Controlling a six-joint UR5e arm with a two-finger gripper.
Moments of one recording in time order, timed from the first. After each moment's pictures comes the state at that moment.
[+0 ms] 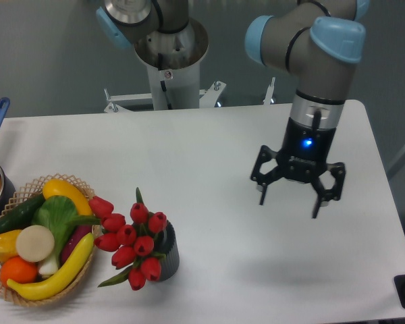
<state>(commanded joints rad) 2.68 -1.87 -1.57 -0.91 0.95 1.03</state>
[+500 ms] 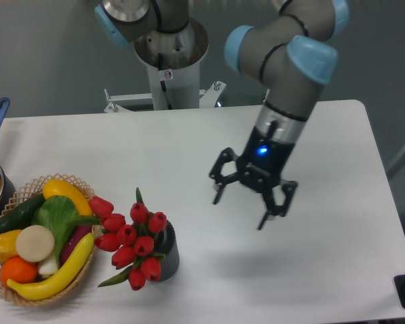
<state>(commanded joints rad) 2.57 -1.85 -1.63 -0.91 0.89 1.14</state>
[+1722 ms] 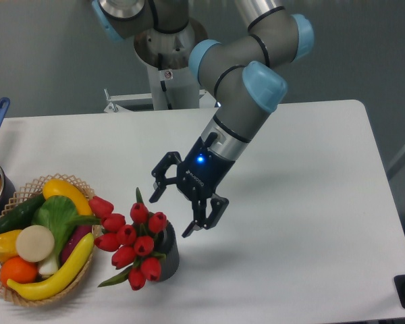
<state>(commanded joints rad) 2.49 -1.87 -1.71 -0.90 0.77 1.24</state>
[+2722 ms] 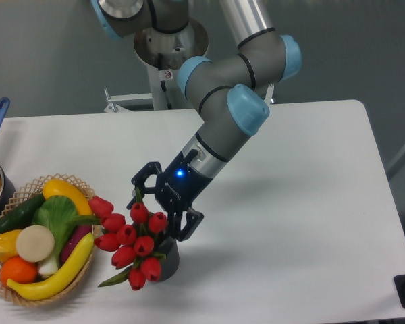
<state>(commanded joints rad) 2.46 -1.95 -1.69 -0.84 0.68 1.24</state>
